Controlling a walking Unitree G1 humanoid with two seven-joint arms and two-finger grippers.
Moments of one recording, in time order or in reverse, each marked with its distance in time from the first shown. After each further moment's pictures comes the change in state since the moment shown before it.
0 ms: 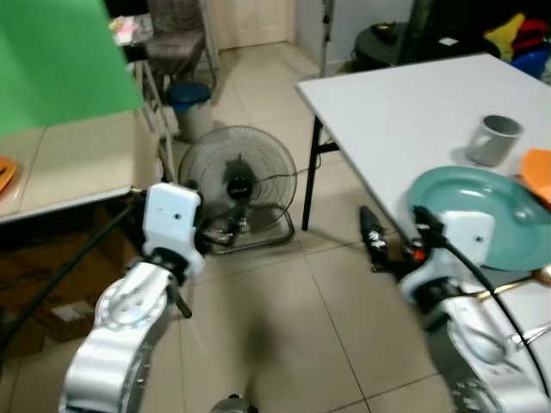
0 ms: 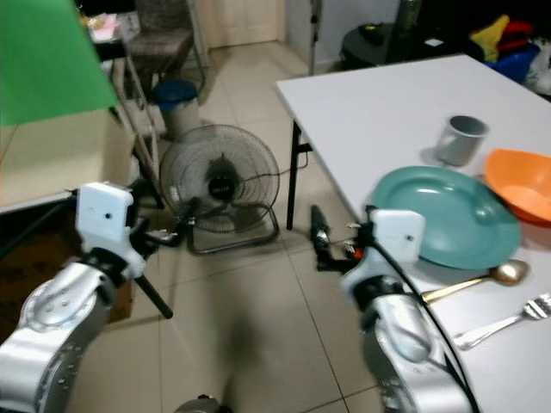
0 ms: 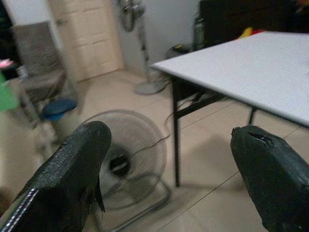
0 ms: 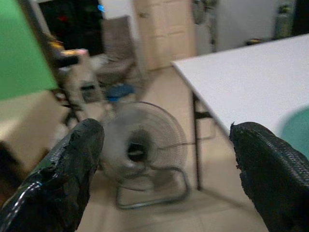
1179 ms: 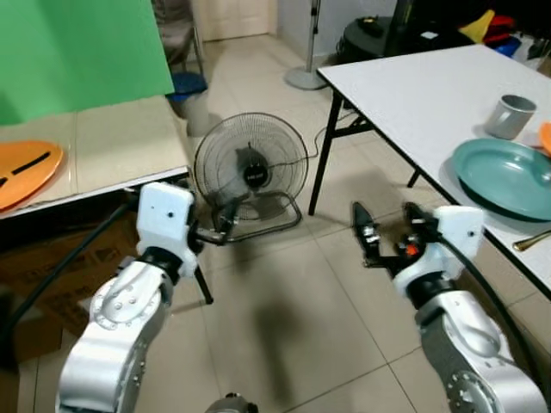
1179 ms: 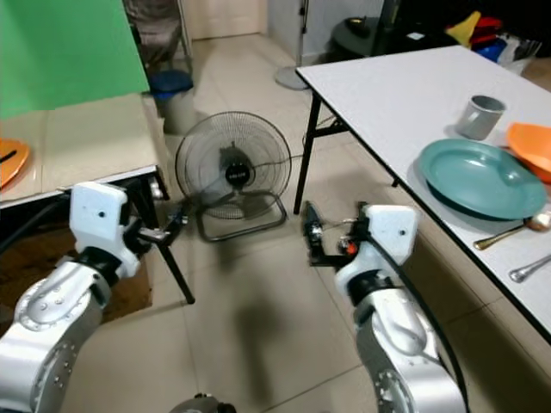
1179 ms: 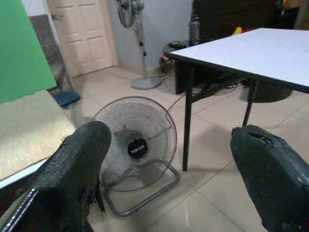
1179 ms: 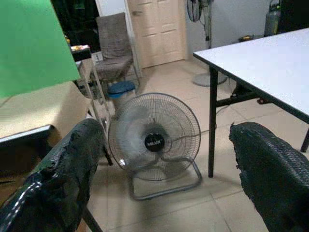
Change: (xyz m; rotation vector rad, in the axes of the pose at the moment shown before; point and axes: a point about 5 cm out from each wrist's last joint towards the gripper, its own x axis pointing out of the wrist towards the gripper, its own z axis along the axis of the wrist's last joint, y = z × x) left arm 0.000 0.004 0.001 0.004 0.000 0.016; right arm 0.004 -0.002 0.000 0.017 0.001 0.002
